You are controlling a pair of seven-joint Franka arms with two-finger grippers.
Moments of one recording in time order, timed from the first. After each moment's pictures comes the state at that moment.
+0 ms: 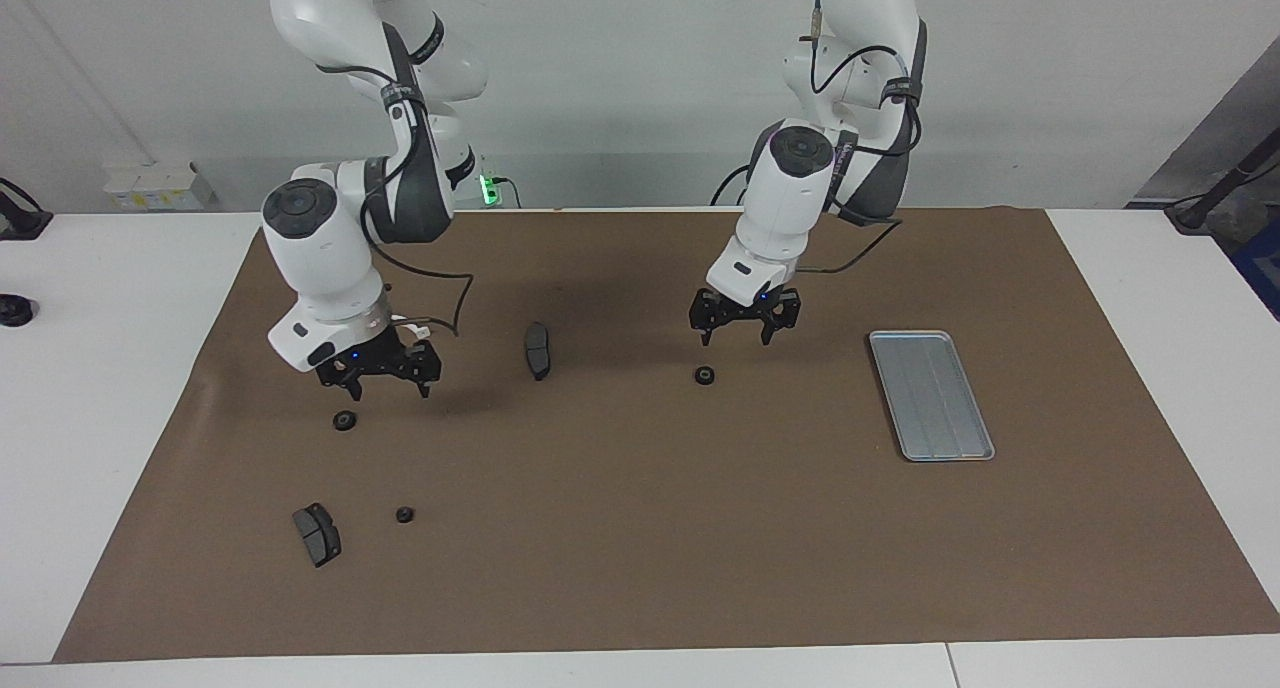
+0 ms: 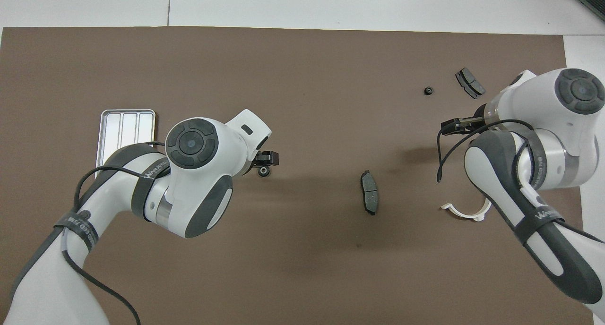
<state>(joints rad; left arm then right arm) -0.44 0.20 -0.12 -1.99 -0.03 2.28 -0.49 -0.11 0.24 0.11 -1.93 -0.08 2.23 -0.02</state>
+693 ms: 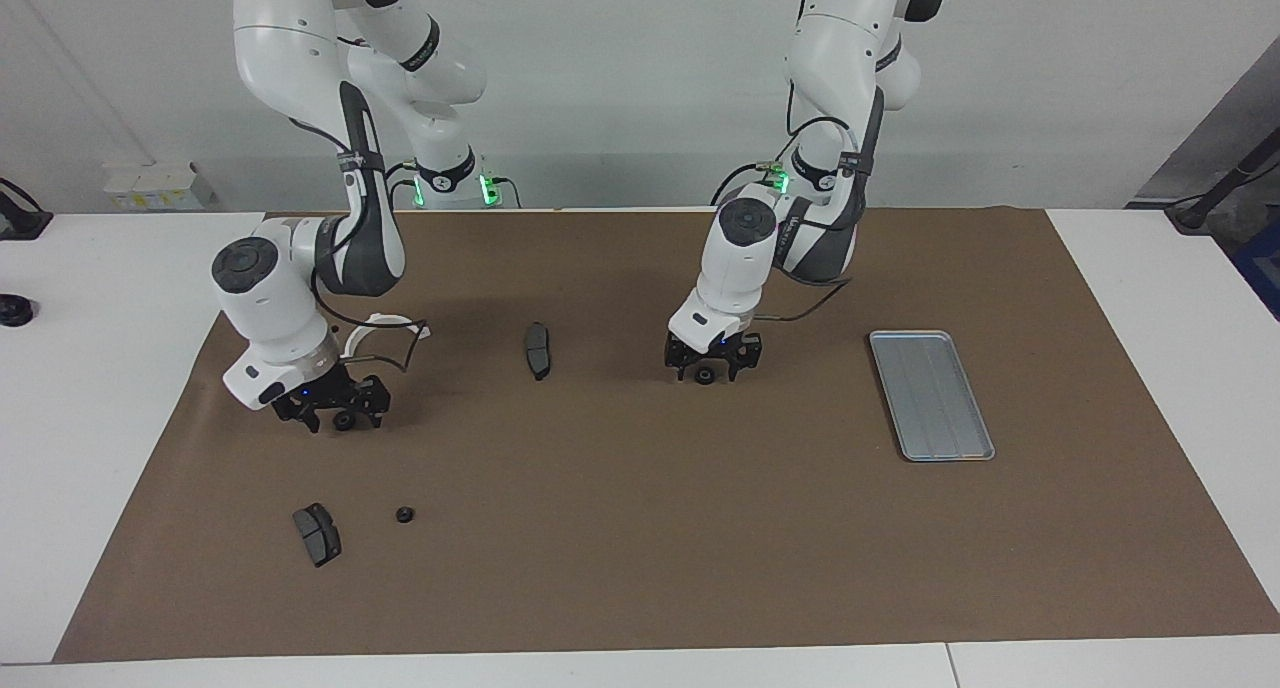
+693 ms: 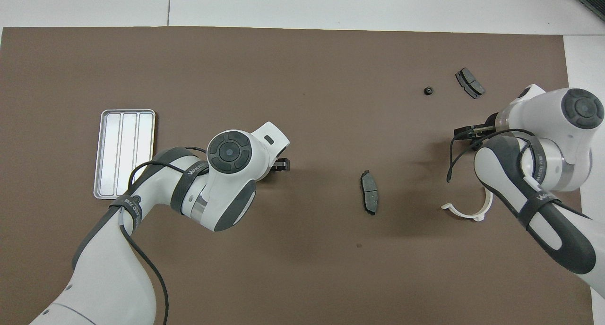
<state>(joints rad) -0.48 0.34 -0.11 -1.99 0.05 2.41 -0.51 -0.20 0.34 0.11 -1.99 -0.08 2.42 -0.10</state>
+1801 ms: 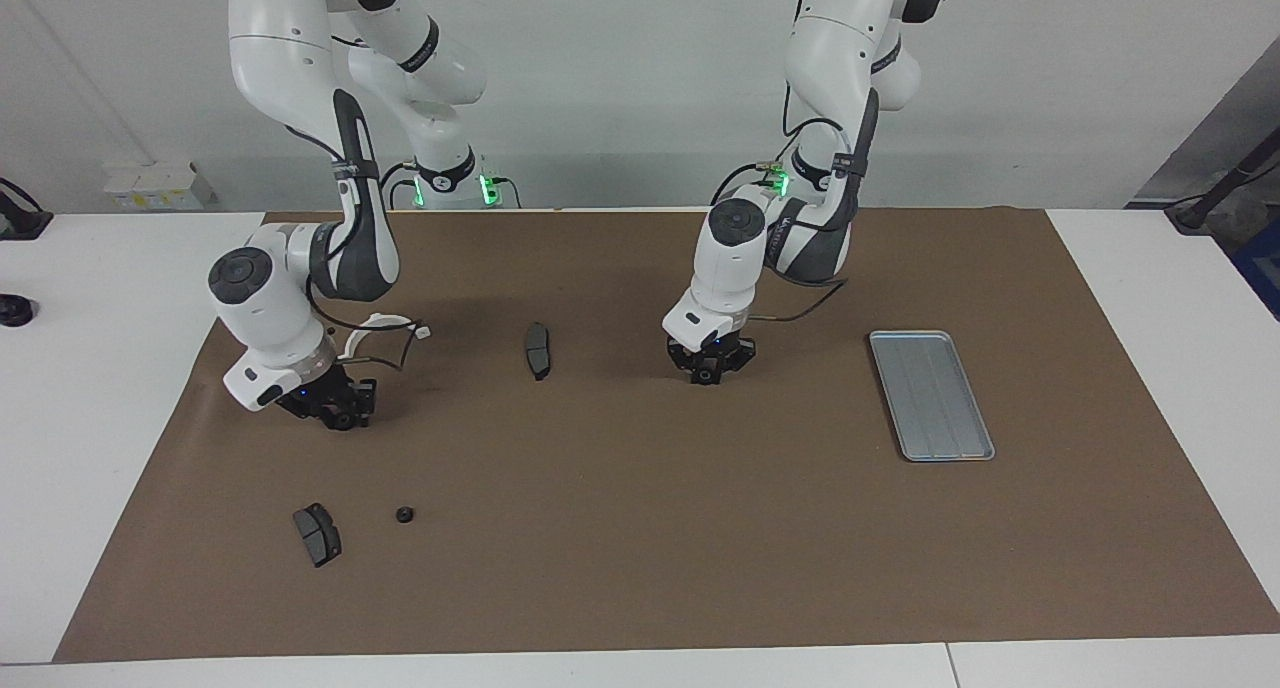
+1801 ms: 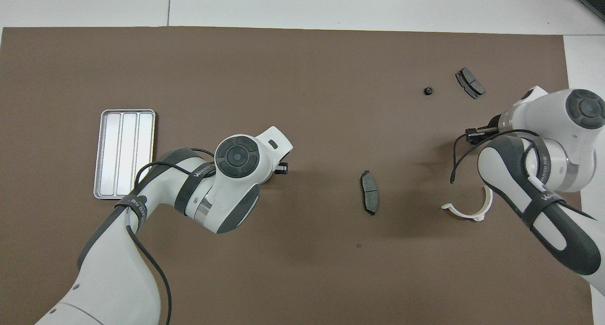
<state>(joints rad) -0.49 0.34 -0.11 -1.99 0.07 2.40 -0.52 -0.21 0.32 0.13 -1.99 -0.08 2.38 -0.10</state>
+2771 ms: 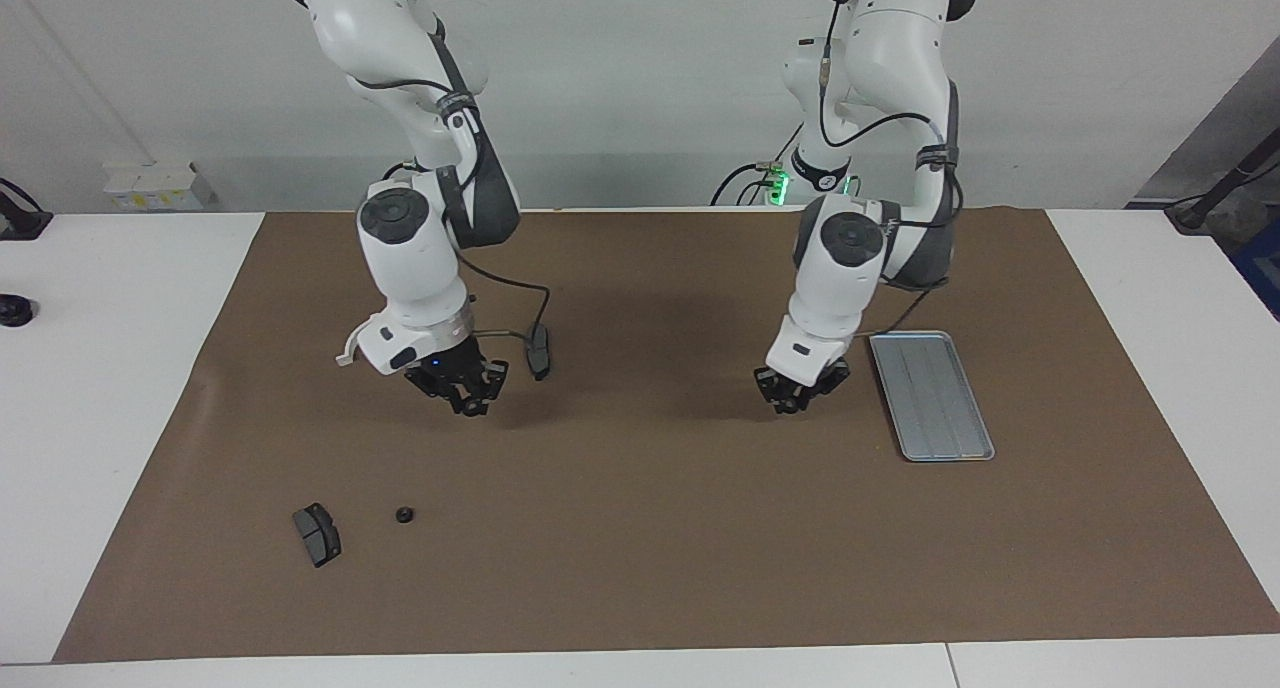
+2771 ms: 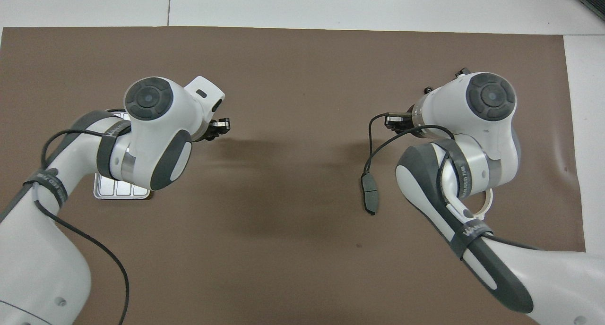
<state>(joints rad) -0.14 0.31 -0.09 -1.87 0.07 2.19 -0.33 0.23 0.31 0.18 -1.82 -0.07 2.28 0.65</state>
